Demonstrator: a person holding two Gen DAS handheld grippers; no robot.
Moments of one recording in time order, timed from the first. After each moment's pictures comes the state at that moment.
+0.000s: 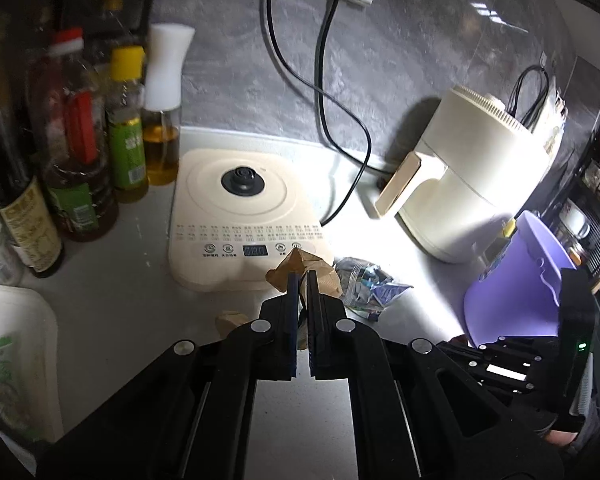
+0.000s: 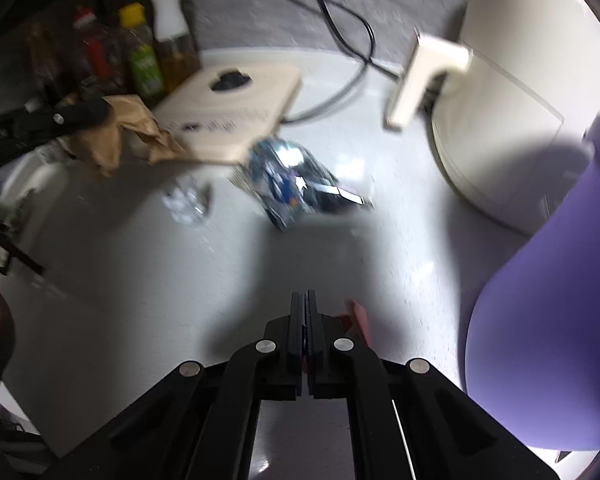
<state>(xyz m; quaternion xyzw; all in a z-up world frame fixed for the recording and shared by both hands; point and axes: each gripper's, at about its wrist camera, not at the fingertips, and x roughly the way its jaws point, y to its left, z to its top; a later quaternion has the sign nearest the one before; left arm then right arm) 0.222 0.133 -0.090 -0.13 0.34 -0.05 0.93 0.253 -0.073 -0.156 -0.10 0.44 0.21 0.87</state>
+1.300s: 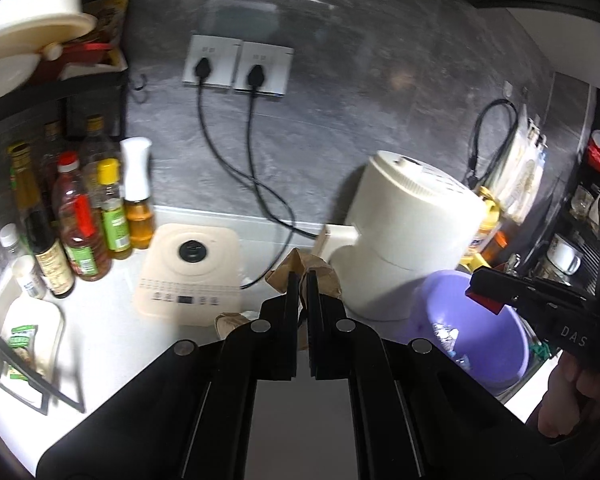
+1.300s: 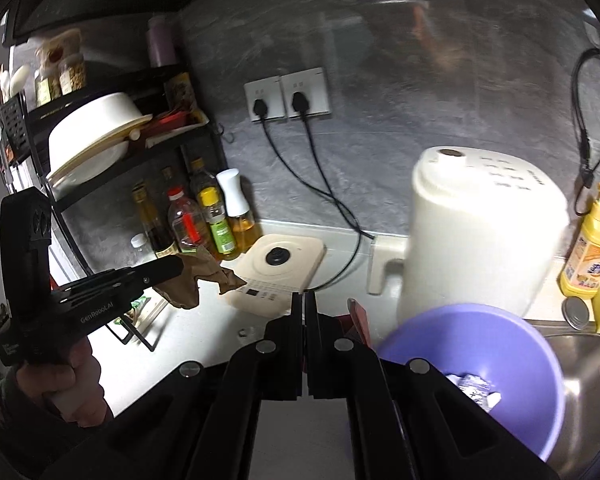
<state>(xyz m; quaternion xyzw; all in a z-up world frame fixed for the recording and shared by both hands) 0.175 -0.003 0.017 -0.12 0.25 0.00 0.96 0.234 -0.220 0.018 0.00 0.28 0.33 0.90</state>
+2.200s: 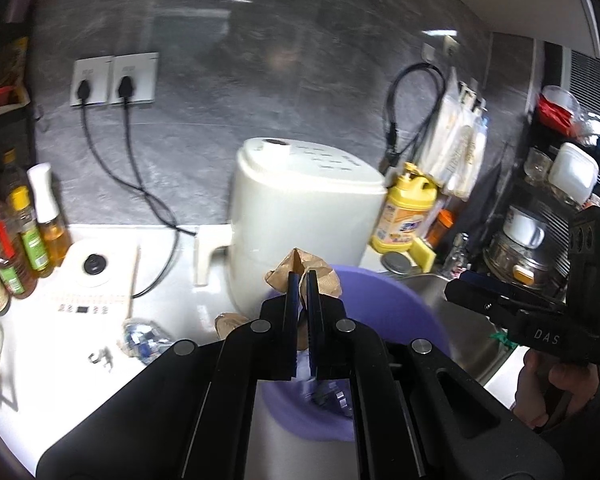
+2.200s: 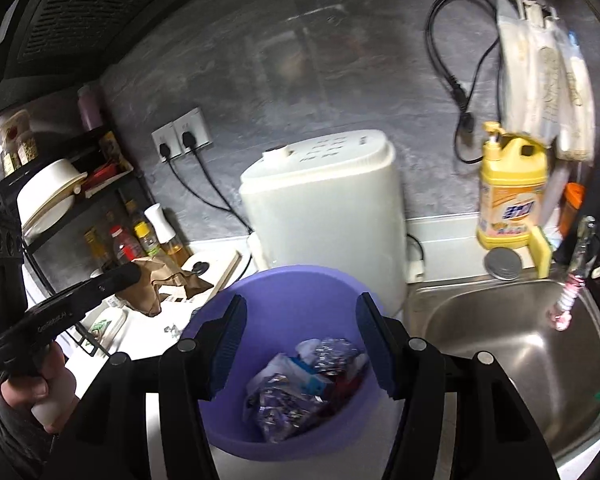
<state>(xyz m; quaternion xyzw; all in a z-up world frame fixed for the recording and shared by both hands) 0.202 -0.153 0.024 -0.07 0.24 -0.08 0.96 0.247 -0.396 -0.014 0.09 0.26 0.25 0.93</state>
